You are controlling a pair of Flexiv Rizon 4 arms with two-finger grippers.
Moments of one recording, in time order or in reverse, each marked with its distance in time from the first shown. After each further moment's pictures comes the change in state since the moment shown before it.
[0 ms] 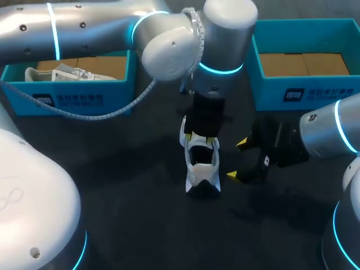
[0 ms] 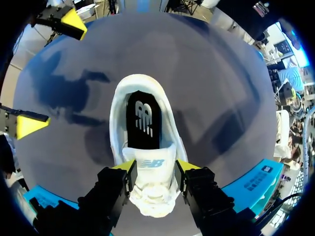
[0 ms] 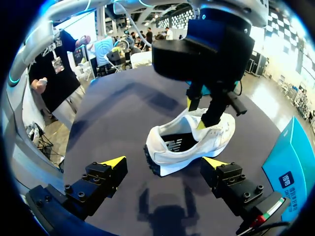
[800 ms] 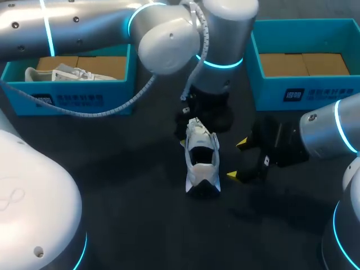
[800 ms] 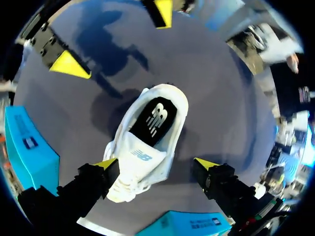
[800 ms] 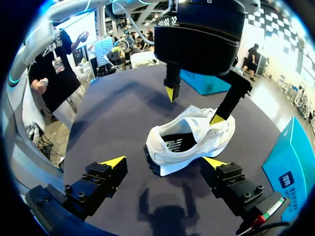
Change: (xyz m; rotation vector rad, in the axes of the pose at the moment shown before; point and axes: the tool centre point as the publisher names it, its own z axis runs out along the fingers) left arm 0.015 -0.013 -0.024 -0.004 0.022 -0.634; right arm 0.000 0.000 0.000 0.000 0.000 0.000
